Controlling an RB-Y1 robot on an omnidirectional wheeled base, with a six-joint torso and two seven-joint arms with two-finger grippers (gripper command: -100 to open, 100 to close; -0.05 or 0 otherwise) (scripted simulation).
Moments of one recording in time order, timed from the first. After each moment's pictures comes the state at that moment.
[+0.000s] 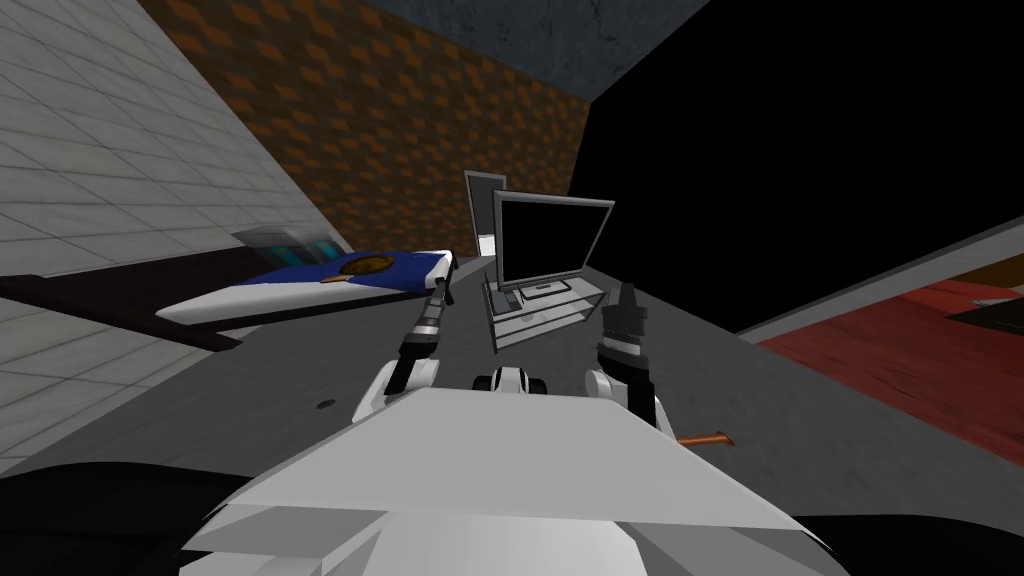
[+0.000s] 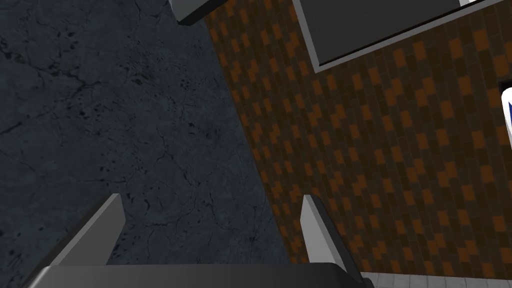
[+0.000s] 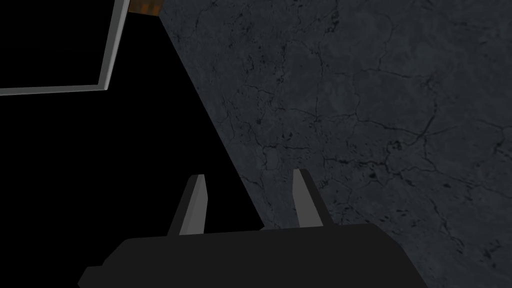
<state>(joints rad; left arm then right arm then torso) 0.44 0.12 0.05 -2.14 -0.16 -0.32 -0.19 0.52 0.05 -0.06 -2.31 0.04 -0.48 0.17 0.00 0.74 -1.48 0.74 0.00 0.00</state>
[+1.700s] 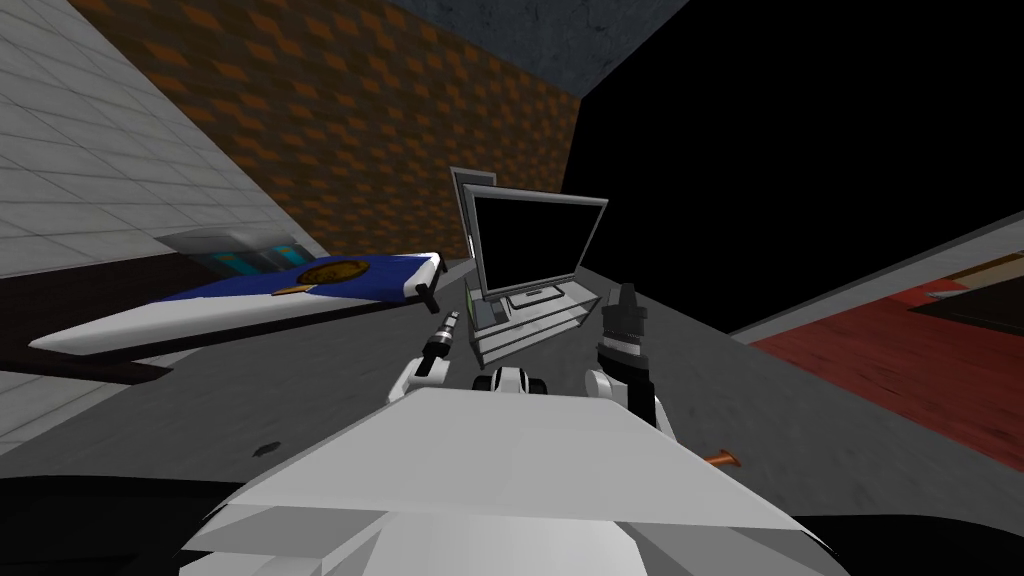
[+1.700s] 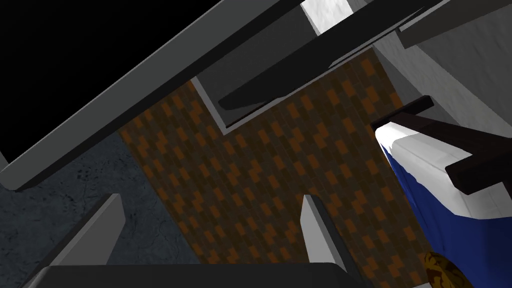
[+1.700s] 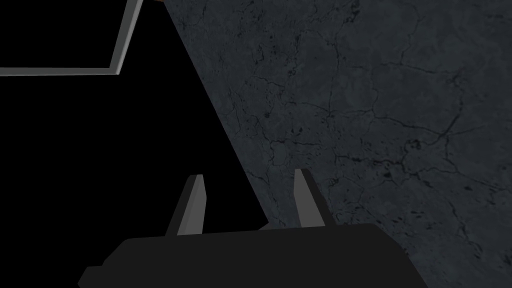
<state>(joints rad) 0.31 0.12 0.05 -1.75 -0.23 -0.19 -0.25 0.52 0.05 -0.06 -2.31 0.04 -0.48 0.17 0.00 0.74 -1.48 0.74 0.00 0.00</state>
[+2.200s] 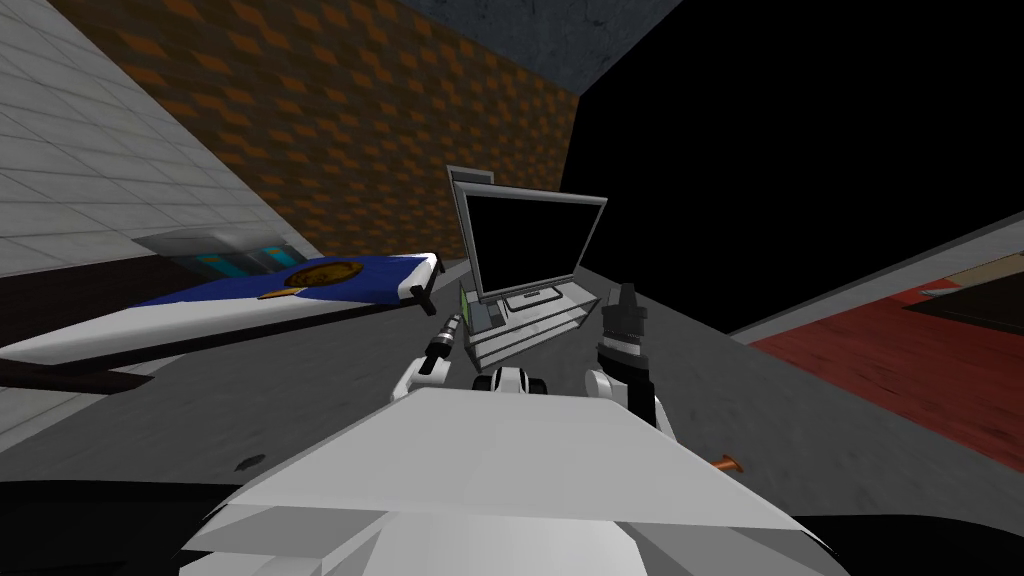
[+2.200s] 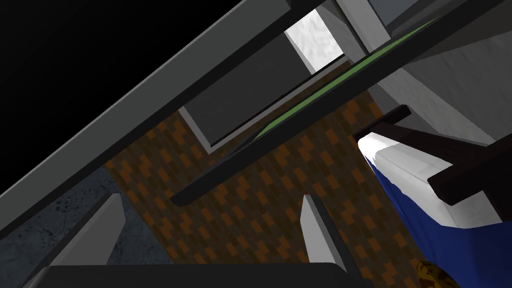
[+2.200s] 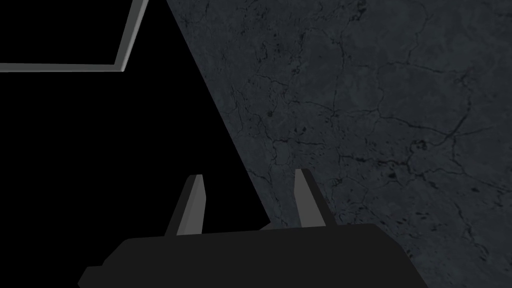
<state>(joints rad) 0.28 0.13 0.05 -1.66 -0.24 -0.16 -0.27 0.52 0.05 -0.06 -2.31 0.04 -0.48 0.17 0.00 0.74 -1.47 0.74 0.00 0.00</state>
